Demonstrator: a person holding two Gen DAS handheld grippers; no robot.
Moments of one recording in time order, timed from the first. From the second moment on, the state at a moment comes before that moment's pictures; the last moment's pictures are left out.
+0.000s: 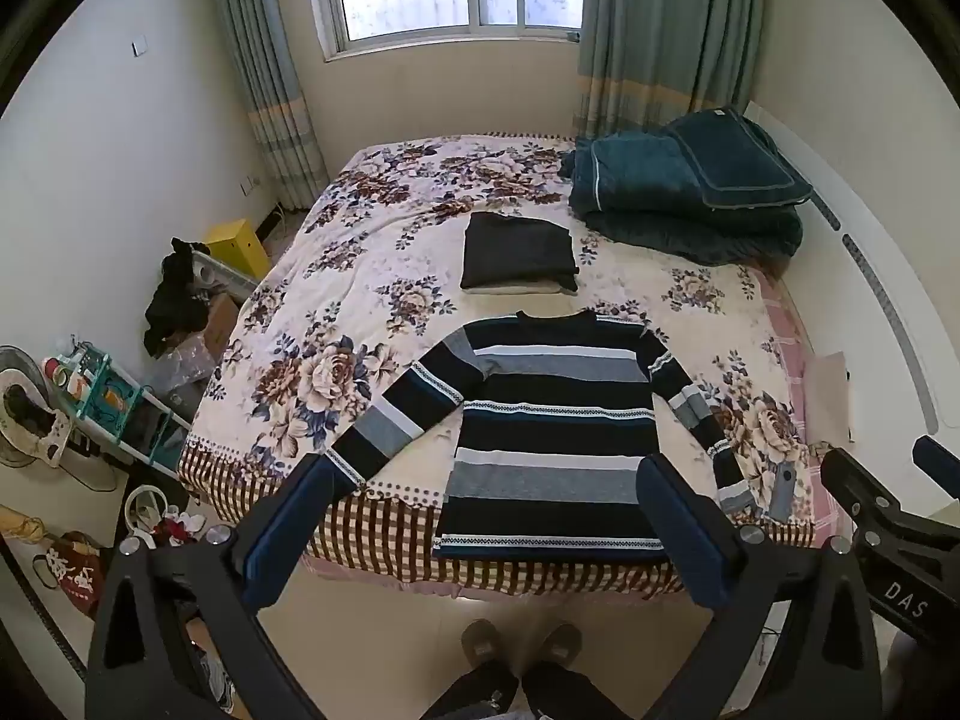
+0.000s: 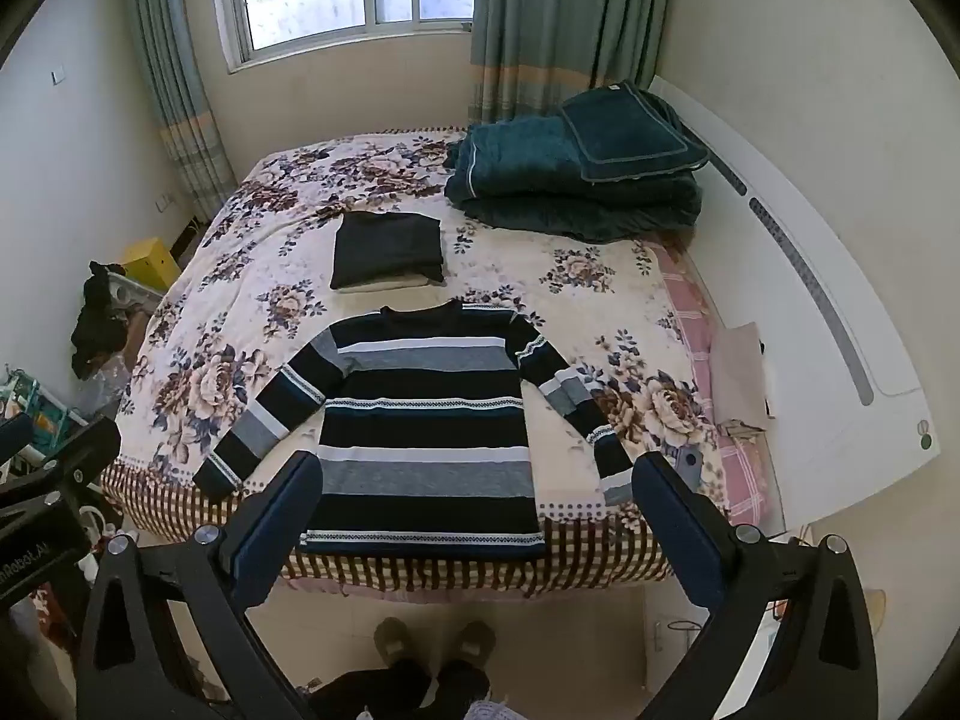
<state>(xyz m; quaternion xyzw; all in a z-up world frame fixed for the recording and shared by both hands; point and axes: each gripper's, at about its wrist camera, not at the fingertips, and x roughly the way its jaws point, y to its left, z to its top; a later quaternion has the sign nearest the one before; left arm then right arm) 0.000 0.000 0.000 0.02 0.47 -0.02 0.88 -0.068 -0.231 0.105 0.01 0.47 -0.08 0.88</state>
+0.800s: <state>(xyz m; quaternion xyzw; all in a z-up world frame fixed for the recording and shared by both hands) 0.008 -0.001 0.007 0.02 0.46 -0.02 0.89 -0.072 -0.232 0.112 0.01 0.46 -0.08 0.88</state>
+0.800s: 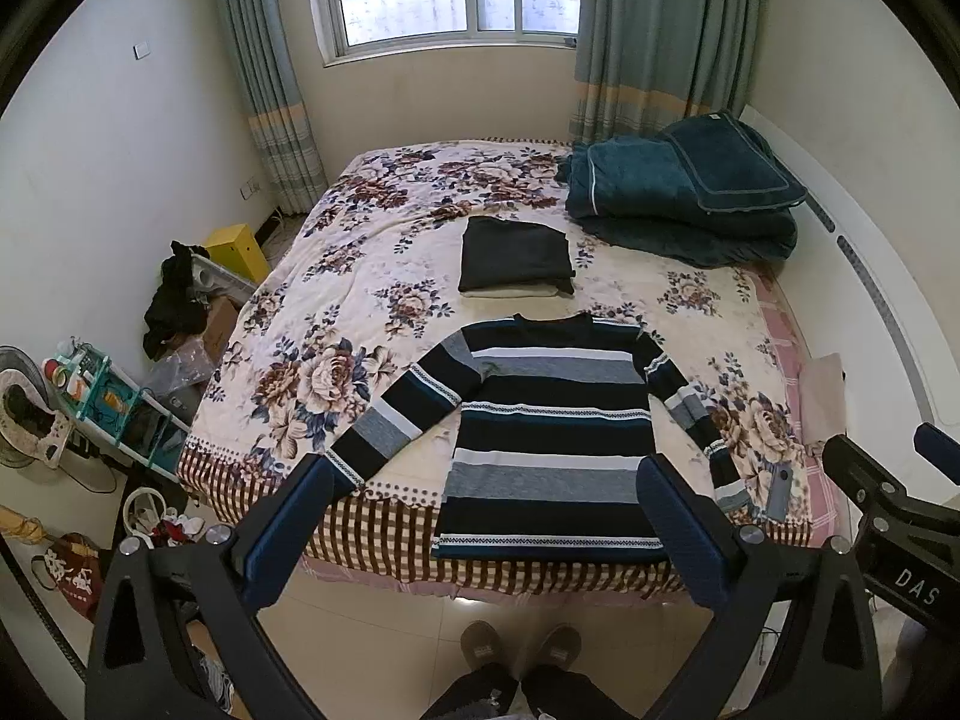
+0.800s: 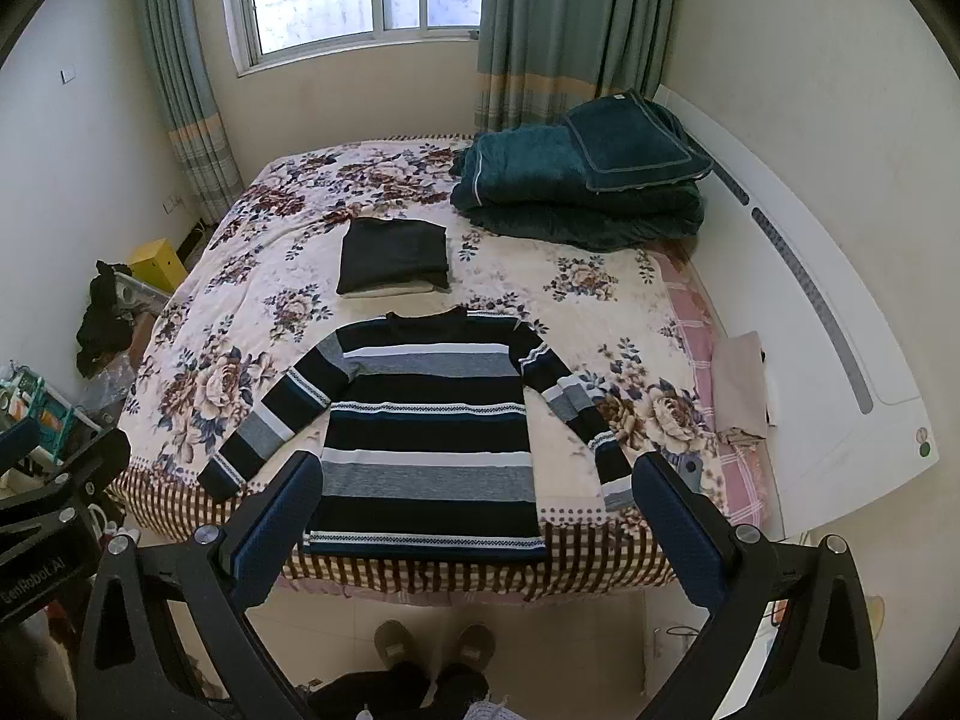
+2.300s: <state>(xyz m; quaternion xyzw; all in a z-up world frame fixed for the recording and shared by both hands) 0.012 -0.016 0.033 0.02 0.45 -0.02 0.89 -0.073 -0.232 0.124 0.01 0.46 -0.07 0.89</state>
